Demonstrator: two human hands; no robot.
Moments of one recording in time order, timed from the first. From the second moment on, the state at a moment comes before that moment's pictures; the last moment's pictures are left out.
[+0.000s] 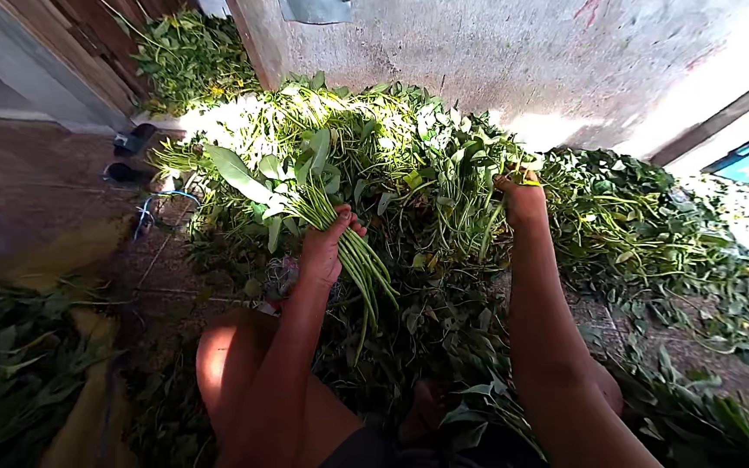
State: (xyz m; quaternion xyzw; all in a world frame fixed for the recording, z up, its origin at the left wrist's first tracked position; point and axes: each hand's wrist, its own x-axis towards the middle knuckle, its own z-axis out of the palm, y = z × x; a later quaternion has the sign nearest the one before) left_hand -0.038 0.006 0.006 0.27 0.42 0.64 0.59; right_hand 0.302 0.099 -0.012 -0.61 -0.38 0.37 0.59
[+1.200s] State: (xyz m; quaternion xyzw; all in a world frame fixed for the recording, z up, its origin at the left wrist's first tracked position) left_hand -0.039 -0.009 0.011 0.39 0.39 0.57 0.60; right_hand 0.109 -0.044 -0.058 -0.46 -0.59 0.30 0.59
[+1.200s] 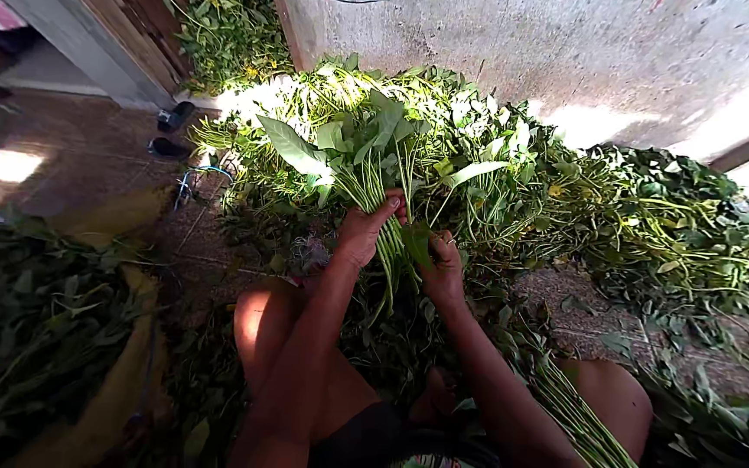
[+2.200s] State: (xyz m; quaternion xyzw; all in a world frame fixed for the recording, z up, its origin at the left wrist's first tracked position) left_hand -0.076 0.013 0.010 0.30 0.53 0.59 0.52; right_hand 0.183 -0.066 -0.082 -0.55 -0.45 0.60 0.38
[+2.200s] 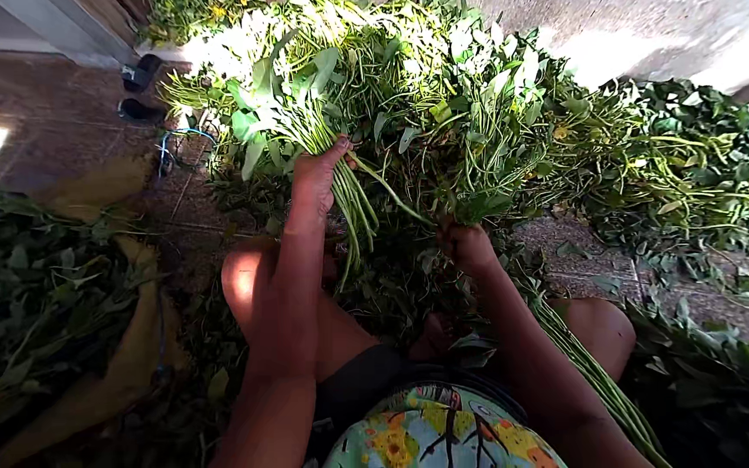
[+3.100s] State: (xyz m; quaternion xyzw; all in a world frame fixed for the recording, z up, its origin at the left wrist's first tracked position) left_hand -0.063 0.008 -0.004 0.21 0.45 0.70 0.52; right_hand 0.171 -0.070 -0.071 -0.48 -0.19 0.67 0.54
